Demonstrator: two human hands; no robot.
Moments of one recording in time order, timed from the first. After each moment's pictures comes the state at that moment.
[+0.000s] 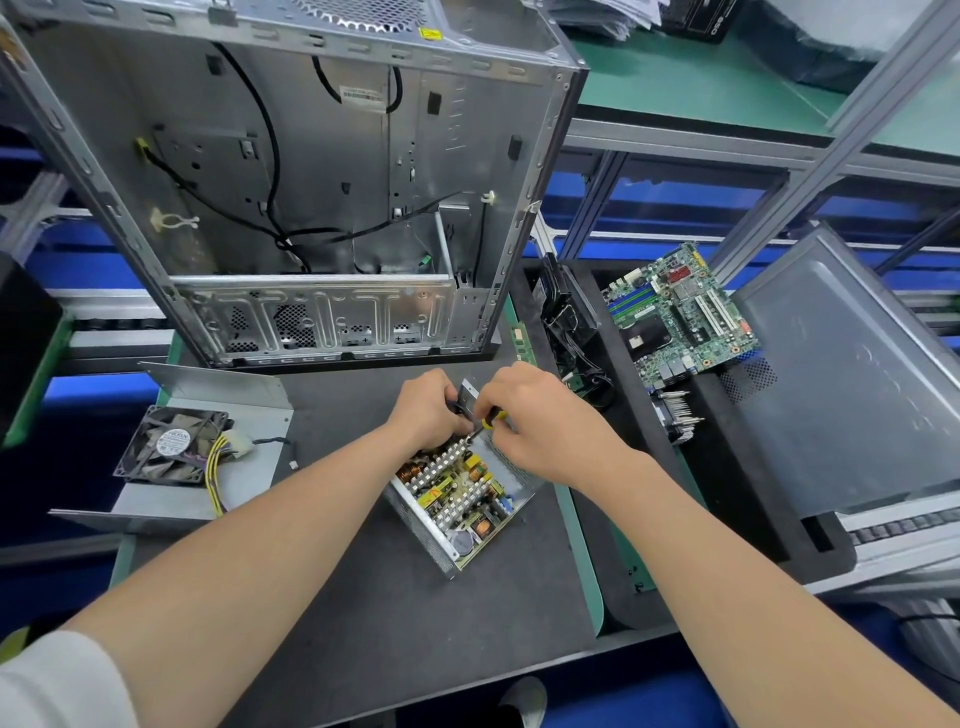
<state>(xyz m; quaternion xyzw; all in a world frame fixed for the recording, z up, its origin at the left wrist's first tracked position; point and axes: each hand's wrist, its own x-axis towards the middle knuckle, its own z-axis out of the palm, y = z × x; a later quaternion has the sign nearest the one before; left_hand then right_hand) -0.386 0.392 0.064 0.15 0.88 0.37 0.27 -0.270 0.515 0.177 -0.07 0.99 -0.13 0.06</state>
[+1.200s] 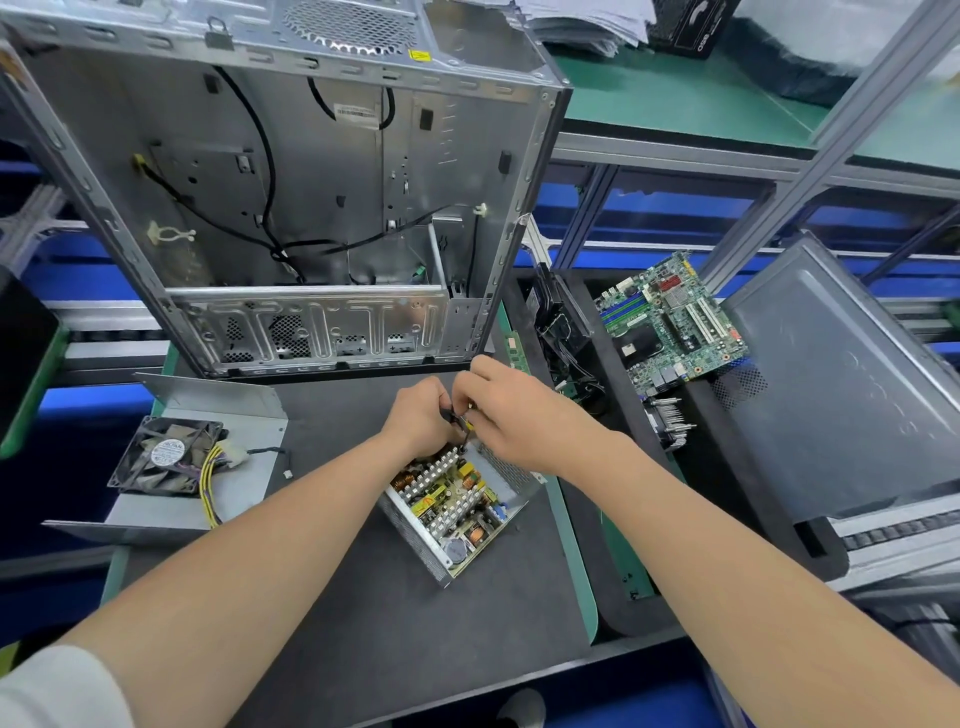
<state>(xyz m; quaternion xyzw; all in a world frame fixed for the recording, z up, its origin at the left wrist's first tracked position) -0.389 0.393 0.062 0.20 0.88 0.34 0.25 -0.288 0.513 0.178 -0.11 0.99 -0.10 0.09</state>
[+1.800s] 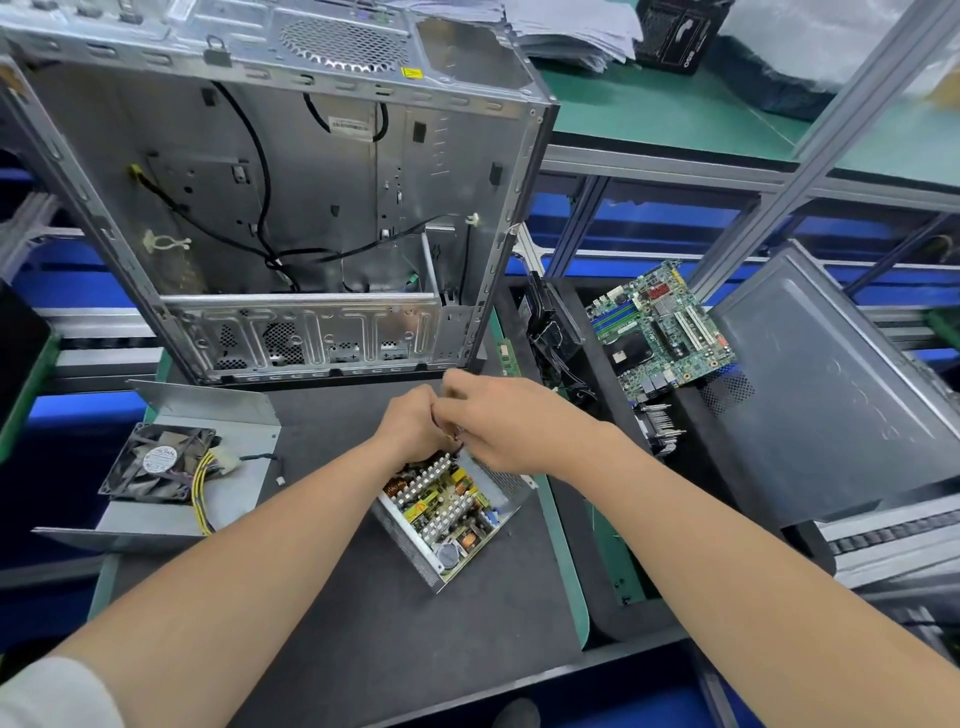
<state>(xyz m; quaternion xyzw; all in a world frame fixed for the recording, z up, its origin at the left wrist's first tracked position) -0.389 0.392 0.067 0.22 0.89 0.32 0.26 -0.292 0.513 0.186 -0.20 0.97 0.02 0.11</state>
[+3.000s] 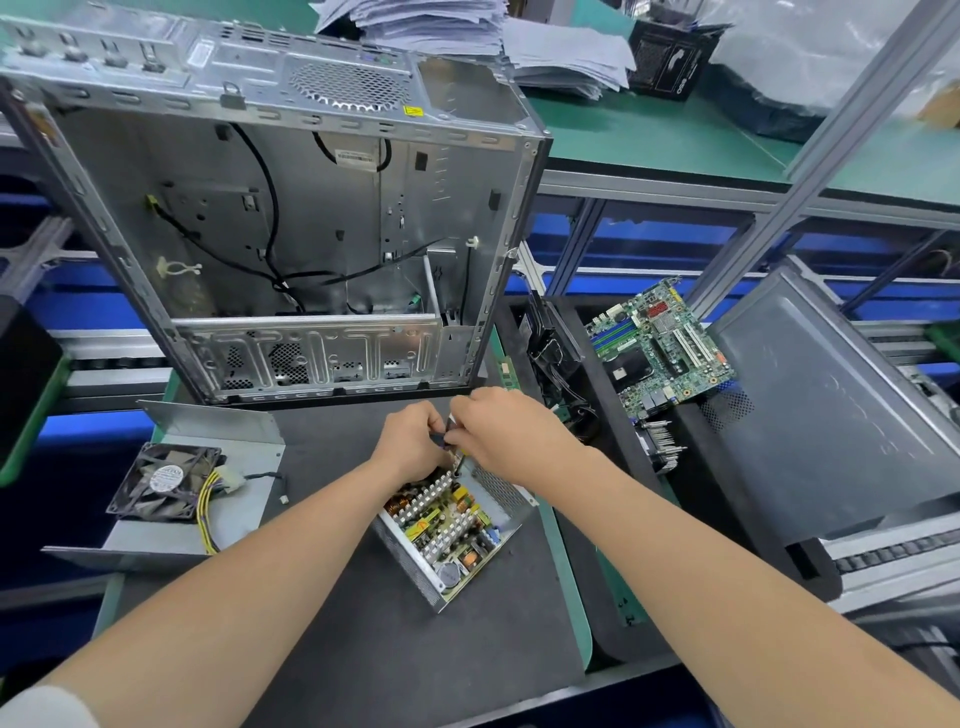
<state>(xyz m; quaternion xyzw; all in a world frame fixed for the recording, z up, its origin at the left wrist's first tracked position) -0.389 0.387 0.058 0.18 0.88 0.37 0.24 -0.305 0.510 0.165 -0.06 1.00 0.01 0.08</state>
